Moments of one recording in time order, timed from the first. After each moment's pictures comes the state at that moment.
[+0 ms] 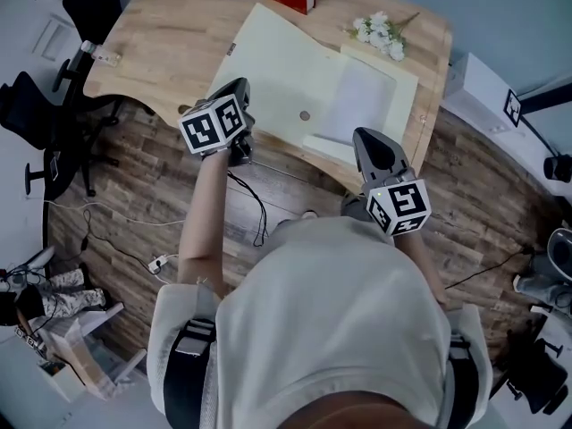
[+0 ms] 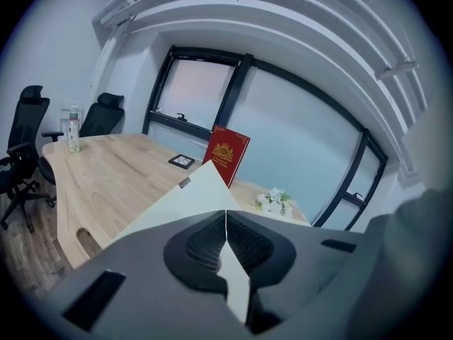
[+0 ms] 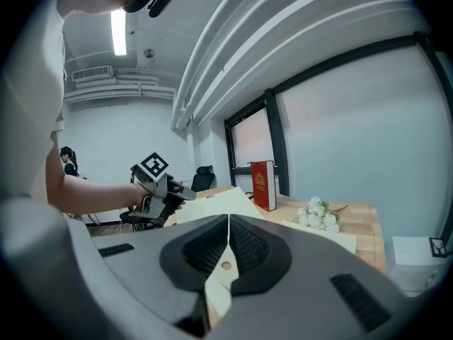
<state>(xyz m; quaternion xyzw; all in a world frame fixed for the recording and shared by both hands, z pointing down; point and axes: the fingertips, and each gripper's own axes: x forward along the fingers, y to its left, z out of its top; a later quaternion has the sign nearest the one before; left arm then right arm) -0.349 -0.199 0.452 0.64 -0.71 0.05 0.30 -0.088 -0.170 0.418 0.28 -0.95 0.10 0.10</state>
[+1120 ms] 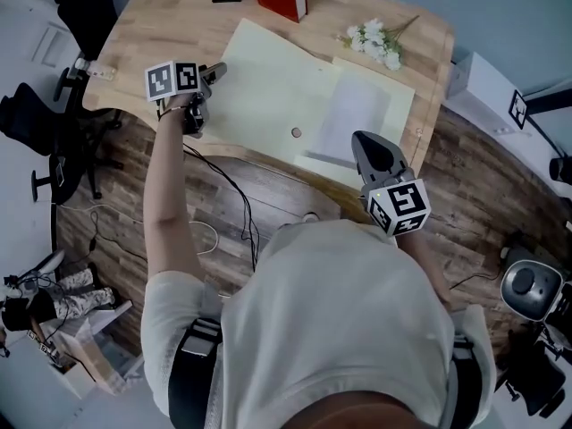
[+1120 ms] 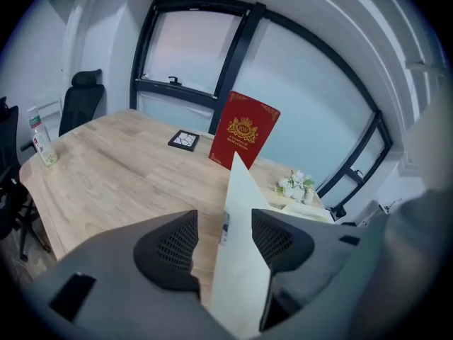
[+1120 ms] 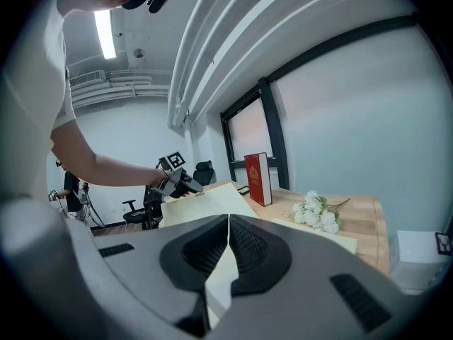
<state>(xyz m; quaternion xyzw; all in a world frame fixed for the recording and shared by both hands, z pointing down) -0.438 -0.286 0.479 0.63 -0.64 0.17 0.40 -0.082 -0.228 0.427 0.26 -0.95 0.13 0.12</state>
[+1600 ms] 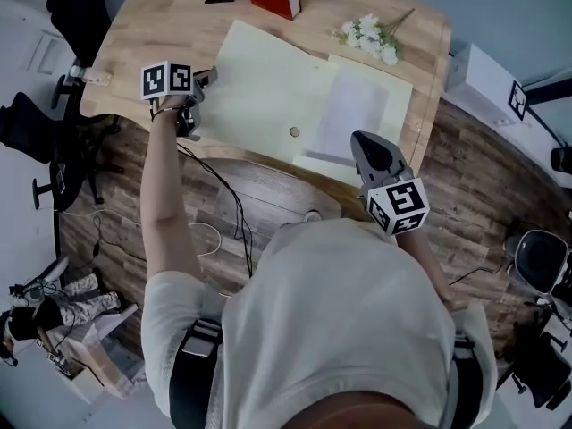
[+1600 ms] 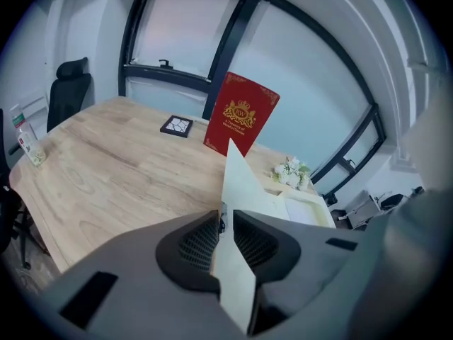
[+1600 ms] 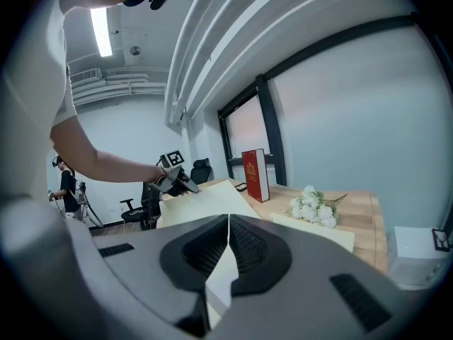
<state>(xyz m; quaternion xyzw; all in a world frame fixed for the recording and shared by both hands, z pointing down) -0.437 -0.283 0.498 0.64 -0.59 0.21 0.44 -0.079 -0.227 0.439 0.27 -0.94 0.14 0.13</state>
